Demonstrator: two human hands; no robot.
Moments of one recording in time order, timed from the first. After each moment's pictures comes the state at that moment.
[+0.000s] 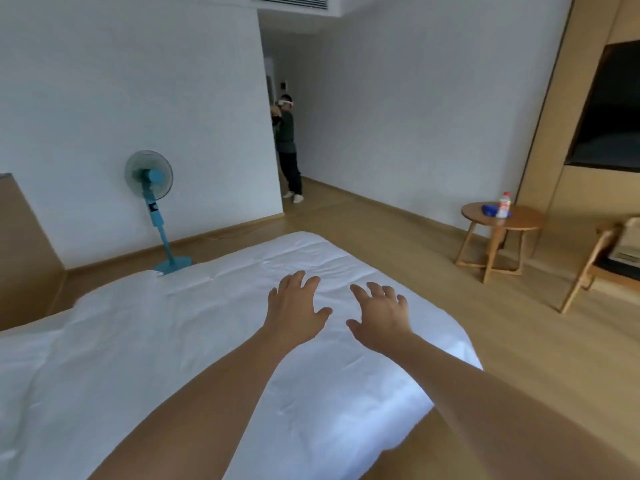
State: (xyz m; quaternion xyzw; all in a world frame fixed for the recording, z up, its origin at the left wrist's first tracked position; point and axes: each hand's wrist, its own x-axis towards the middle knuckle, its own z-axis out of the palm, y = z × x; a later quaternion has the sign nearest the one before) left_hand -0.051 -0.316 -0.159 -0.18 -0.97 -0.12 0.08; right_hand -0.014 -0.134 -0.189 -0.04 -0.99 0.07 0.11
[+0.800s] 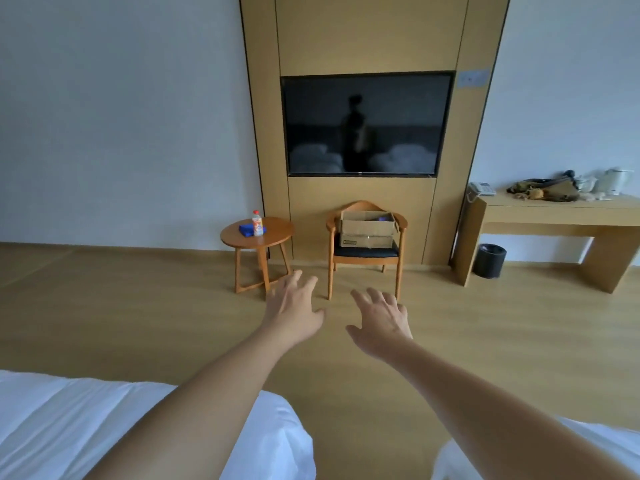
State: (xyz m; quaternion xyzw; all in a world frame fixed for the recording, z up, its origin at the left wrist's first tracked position) left_hand -0.257 0.251 -0.147 -0.56 -0.81 -0.17 0.00; right_hand -0.087 0.326 -0.171 -0.45 -0.88 0.06 0.13
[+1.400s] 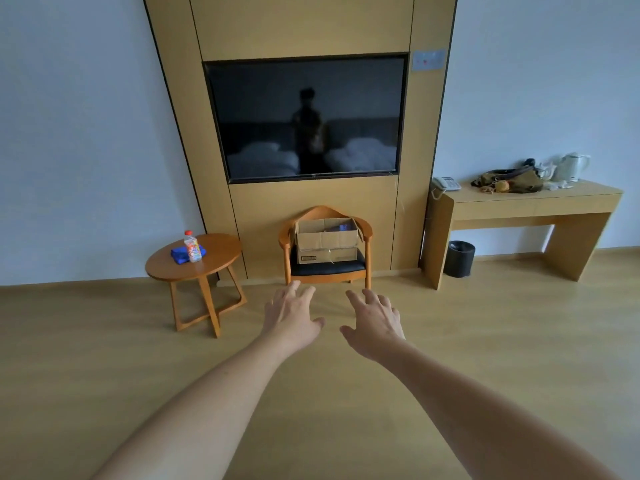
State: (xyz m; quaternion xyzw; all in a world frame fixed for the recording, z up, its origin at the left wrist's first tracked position) left_hand -0.298 0.613 -0.192 -0.61 -0.78 -0.14 -0.03; right_hand -0.132 0.668 -0.213 -0.52 -0.83 0.10 0.14
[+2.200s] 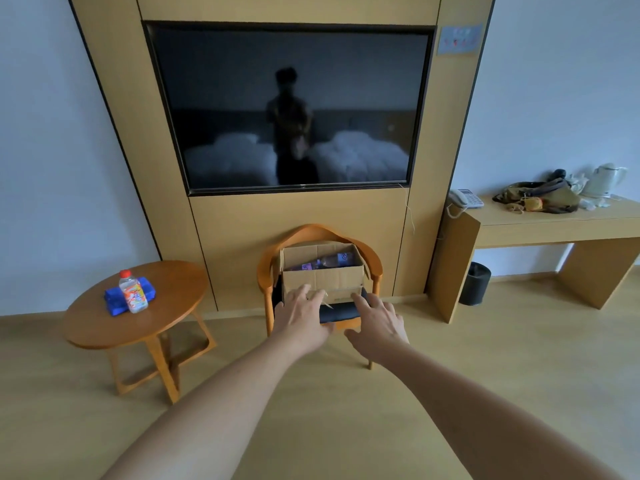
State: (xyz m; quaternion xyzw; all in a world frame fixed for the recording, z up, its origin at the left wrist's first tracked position) left_hand -0.482 1.070 -0.219 -0.66 -0.74 -0.15 -0.05; right_hand -0.314 1.103 -0.224 -0.57 -0.81 0.11 0.12
